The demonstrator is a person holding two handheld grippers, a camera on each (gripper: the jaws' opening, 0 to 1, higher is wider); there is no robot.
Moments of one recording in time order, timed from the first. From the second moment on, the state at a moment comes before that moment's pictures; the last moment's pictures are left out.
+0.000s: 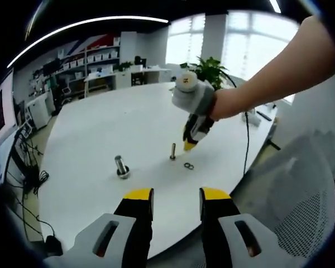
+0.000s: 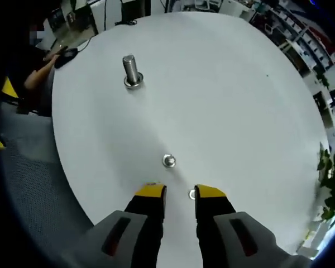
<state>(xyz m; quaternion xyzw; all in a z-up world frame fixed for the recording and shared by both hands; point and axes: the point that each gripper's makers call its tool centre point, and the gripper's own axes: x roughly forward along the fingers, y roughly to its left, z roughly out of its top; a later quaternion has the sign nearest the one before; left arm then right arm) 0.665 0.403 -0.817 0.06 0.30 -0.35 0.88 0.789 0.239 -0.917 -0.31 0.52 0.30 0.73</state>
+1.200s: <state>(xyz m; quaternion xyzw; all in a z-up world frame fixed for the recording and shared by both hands) 0.675 0.428 -0.833 0.12 0.33 -0.28 0.89 0.799 0.201 -0.974 -0.29 0.51 0.38 0.72</state>
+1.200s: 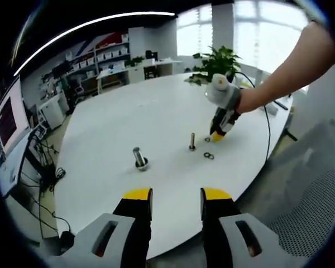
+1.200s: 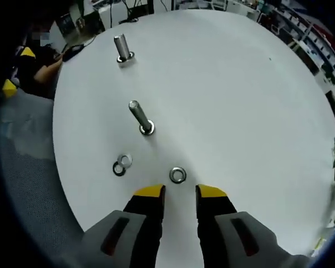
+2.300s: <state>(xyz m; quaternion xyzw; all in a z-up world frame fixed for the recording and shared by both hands) 0.680 0.436 -0.831 0.15 0.32 -0.26 0.90 0.810 0.218 -0.977 -0.40 0.56 0.42 0.59</state>
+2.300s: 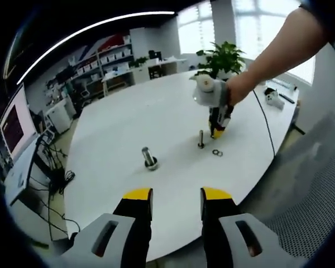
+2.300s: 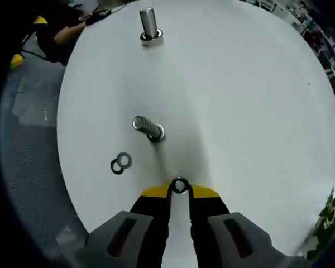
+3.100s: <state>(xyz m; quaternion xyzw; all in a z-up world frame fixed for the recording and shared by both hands) 0.679 0.436 -0.834 0.15 0.32 -0.27 0.90 0.803 0.211 -0.973 -0.29 0.53 0.38 0.70</state>
